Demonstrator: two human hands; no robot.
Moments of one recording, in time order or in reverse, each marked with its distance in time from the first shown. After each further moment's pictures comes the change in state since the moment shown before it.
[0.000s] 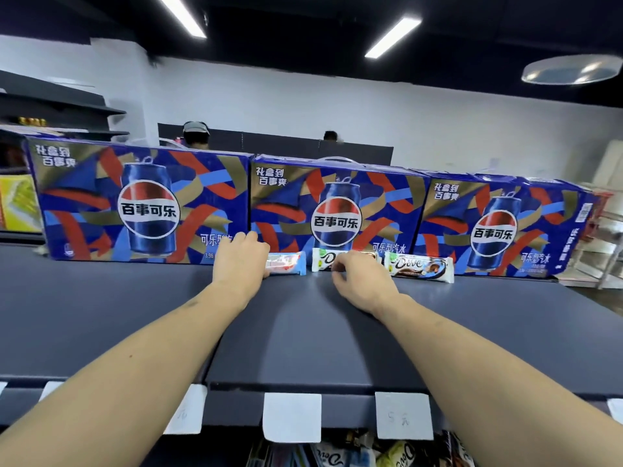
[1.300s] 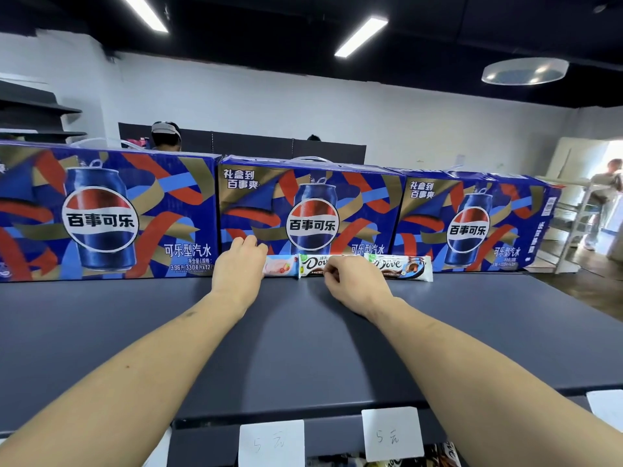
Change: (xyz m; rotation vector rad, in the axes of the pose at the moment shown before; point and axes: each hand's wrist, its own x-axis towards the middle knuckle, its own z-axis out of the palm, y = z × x) left_hand 0.033 0.033 0.032 -0.159 0.105 0.026; right_hand 0.007 0.027 0.004 -0.044 0.049 0.044
